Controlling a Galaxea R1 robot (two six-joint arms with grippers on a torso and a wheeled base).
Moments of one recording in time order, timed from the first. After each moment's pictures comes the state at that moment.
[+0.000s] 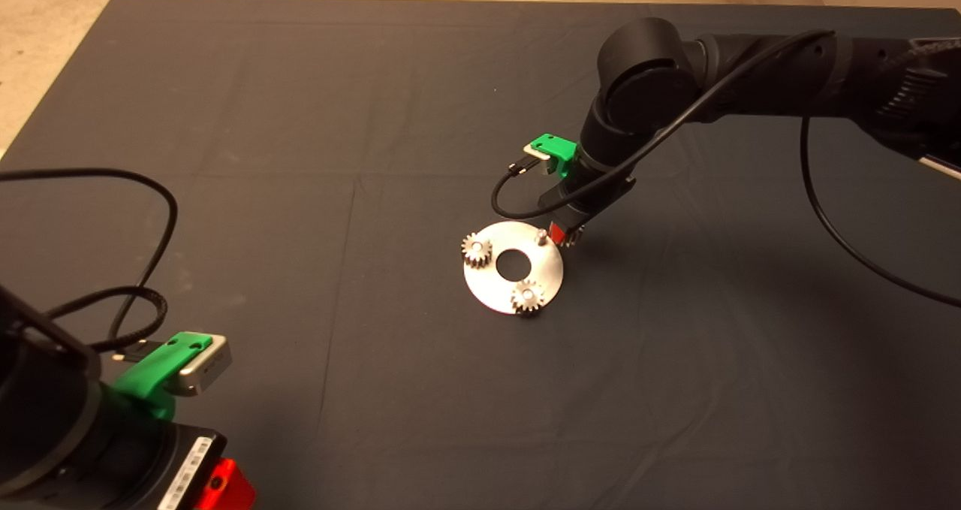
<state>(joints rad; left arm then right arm) -0.46 1.99 -0.34 0.03 1.53 -1.52 0.42 2.77 -1.30 -0.21 -1.53 0.87</state>
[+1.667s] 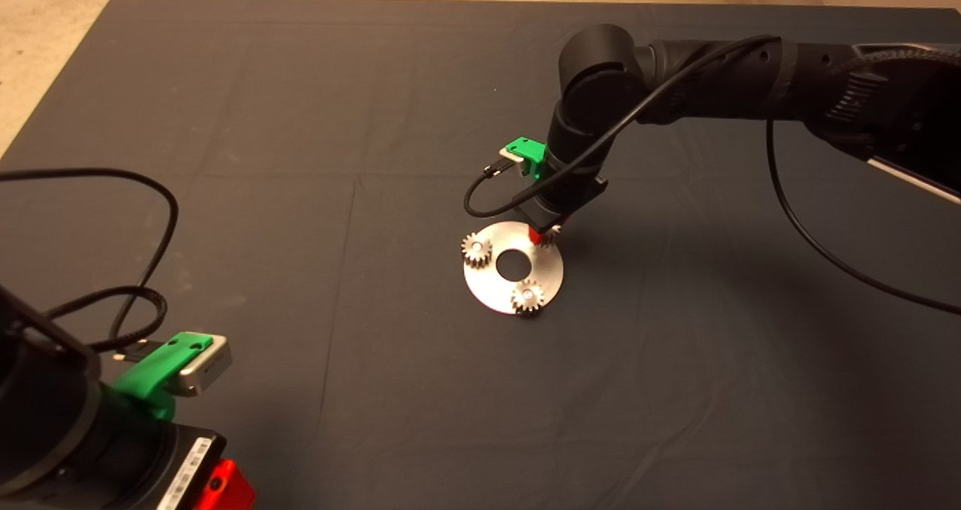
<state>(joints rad) -0.46 1.99 -0.34 0.03 1.53 -1.51 0.41 2.86 -1.41 -0.21 -1.53 0.86</state>
